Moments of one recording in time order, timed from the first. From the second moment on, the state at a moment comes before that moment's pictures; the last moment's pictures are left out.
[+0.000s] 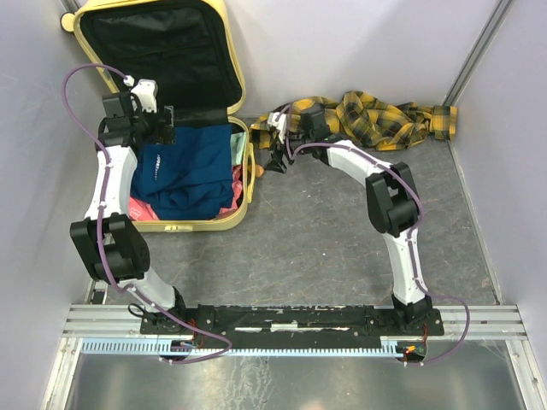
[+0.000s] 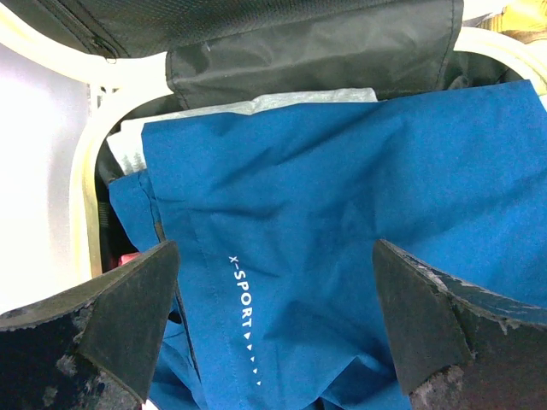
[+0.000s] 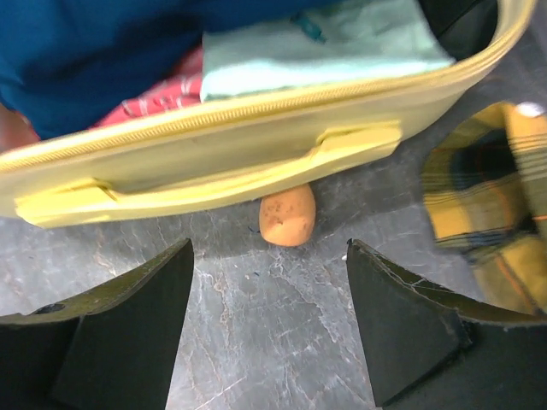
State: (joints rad) left arm 0.18 1.64 1.55 -0.45 0.22 0.22; right arm 0.46 2.22 1.82 -0.15 -0.80 -0.44
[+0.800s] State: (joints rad) left arm 0.18 1.68 1.56 -0.46 0.22 0.22; right arm 0.54 2.50 2.01 -0.17 -0.80 -0.64
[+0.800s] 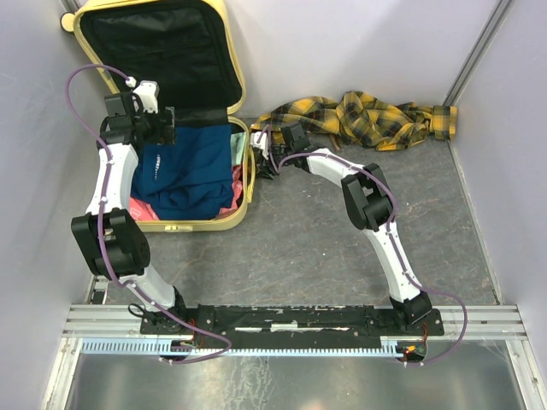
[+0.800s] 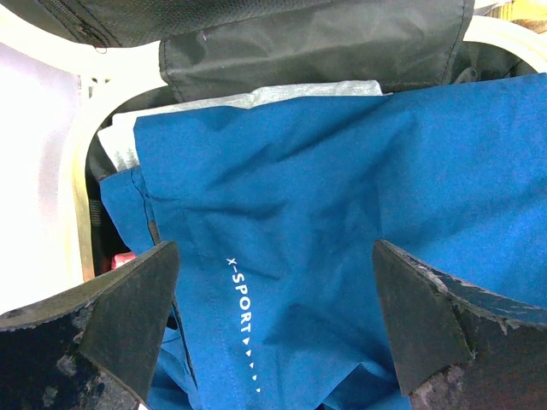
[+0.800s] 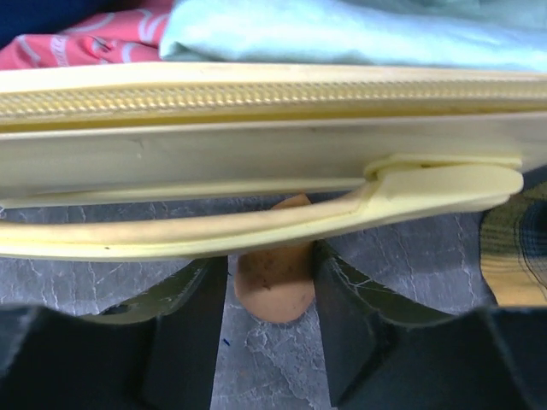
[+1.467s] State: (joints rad) left arm 0.18 1.69 1.58 -0.46 0.22 0.22; right arm 0.44 2.22 1.81 -0.32 -0.80 -0.65
